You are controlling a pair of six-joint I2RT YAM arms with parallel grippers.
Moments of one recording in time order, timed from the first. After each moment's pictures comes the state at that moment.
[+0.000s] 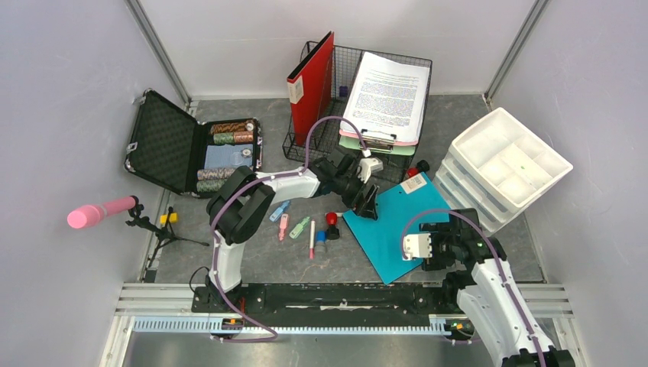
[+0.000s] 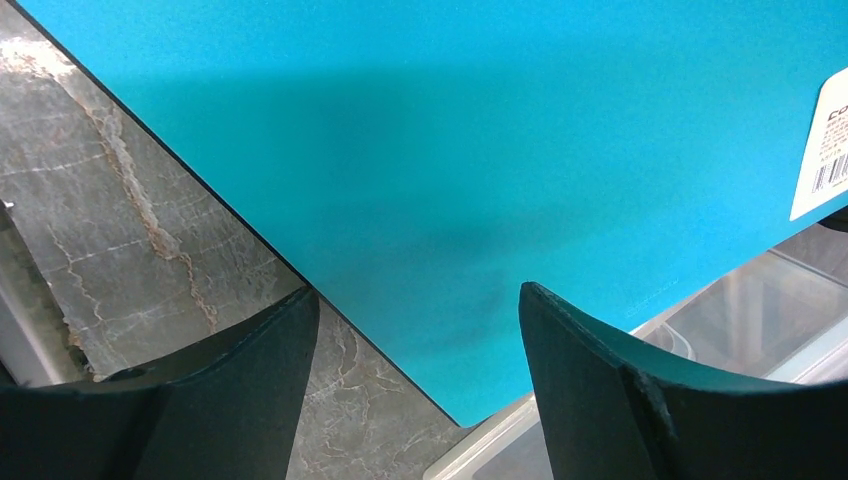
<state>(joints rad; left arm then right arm) -0.78 2.00 1.27 -0.09 0.65 -0.11 0.10 0.62 0.34 -0.86 -0.31 -1.50</state>
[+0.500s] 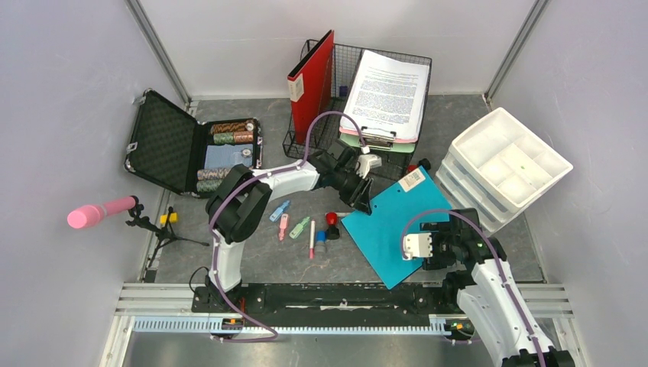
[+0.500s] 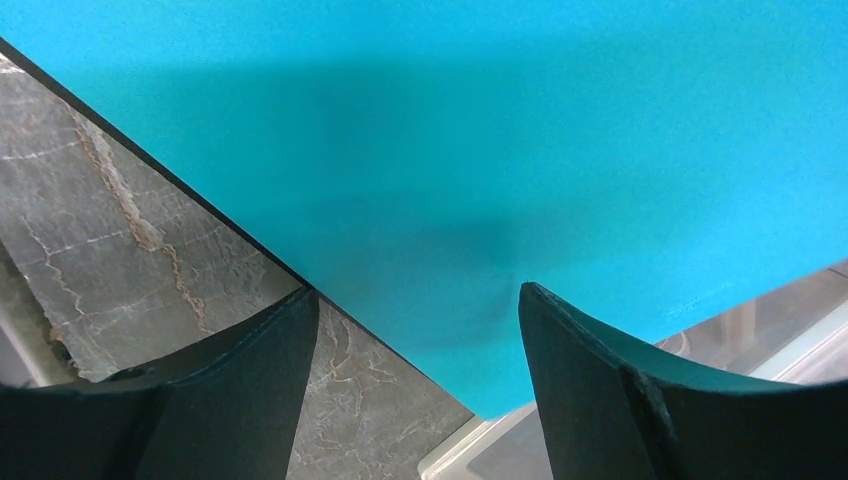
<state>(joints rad) -0.77 2.00 1.33 -0.24 0.68 -0.11 0.10 0.63 0.34 -0.85 -0.29 -1.50</state>
